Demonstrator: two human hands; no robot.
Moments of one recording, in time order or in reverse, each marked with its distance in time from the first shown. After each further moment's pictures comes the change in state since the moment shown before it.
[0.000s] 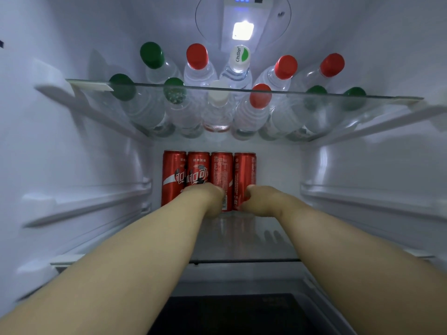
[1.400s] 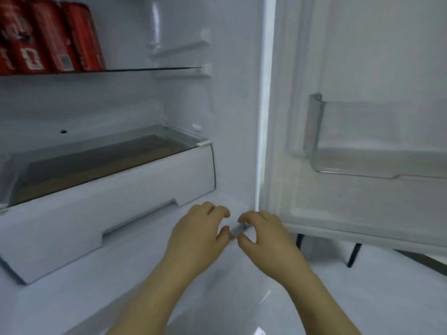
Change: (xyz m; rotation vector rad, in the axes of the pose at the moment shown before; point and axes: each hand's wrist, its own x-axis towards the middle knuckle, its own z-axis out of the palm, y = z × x) left_hand -0.352 0.177 0.173 -0.633 0.138 0.734; right_hand -0.475 0.056 0.157 0.204 0.240 0.513
